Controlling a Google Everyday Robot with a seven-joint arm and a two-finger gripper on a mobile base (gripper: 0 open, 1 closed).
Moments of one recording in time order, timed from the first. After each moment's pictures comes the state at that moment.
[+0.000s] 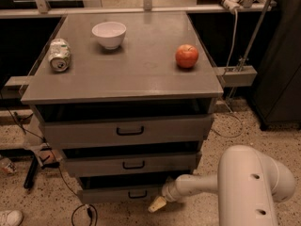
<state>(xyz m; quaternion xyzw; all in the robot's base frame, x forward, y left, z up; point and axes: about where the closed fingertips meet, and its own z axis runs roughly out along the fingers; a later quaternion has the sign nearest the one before) 0.544 -0.050 0.181 -0.45 0.85 0.18 0.21</state>
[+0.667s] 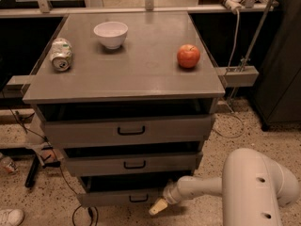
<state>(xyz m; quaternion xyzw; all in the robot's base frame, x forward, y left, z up) 0.531 -0.050 0.177 -0.44 0.85 0.19 0.20</state>
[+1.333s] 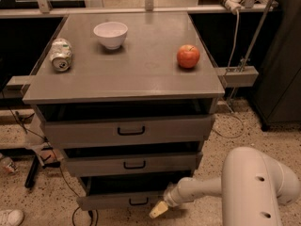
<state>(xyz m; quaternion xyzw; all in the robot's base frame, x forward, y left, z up) 0.514 -0.052 0.176 -0.44 0.86 0.19 0.18</state>
